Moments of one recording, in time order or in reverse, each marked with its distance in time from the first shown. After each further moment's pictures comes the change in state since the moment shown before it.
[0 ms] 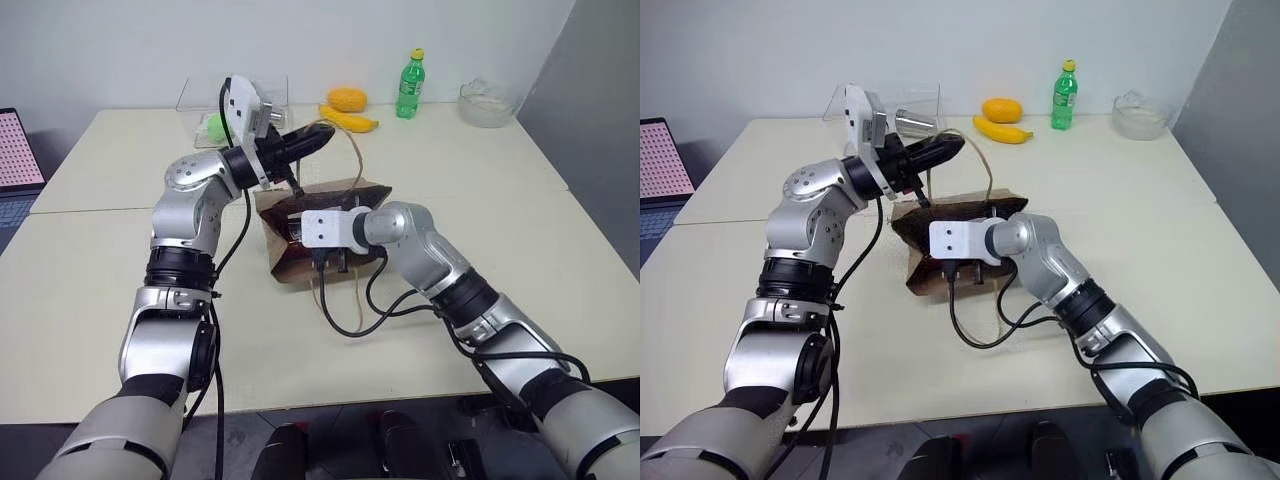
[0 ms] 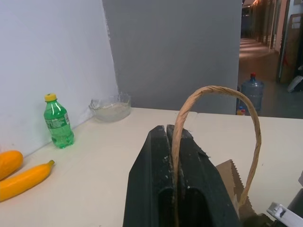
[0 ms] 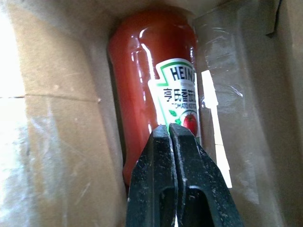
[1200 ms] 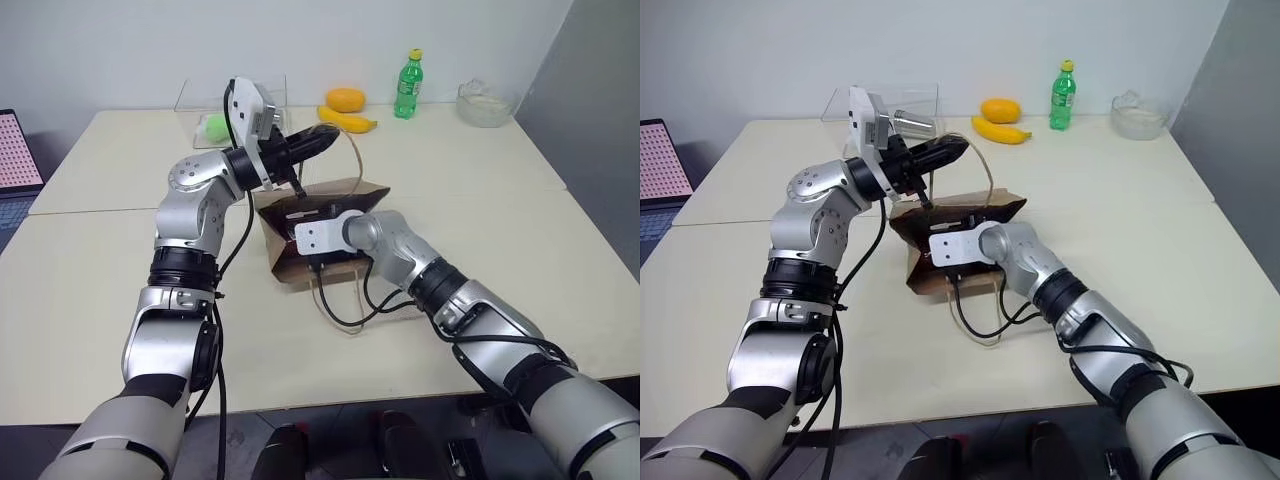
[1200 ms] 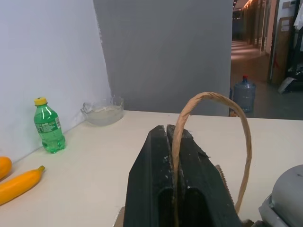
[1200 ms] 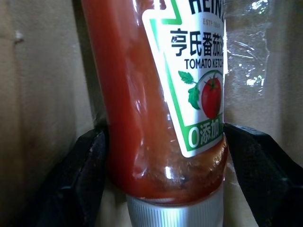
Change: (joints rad) left arm 0.004 -0.013 0.000 -0.004 -0.001 0.000 -0.021; right arm -0.148 0.099 0.127 0.481 -0.148 -0.179 -0.277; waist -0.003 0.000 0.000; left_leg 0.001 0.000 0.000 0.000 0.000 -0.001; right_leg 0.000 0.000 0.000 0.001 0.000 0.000
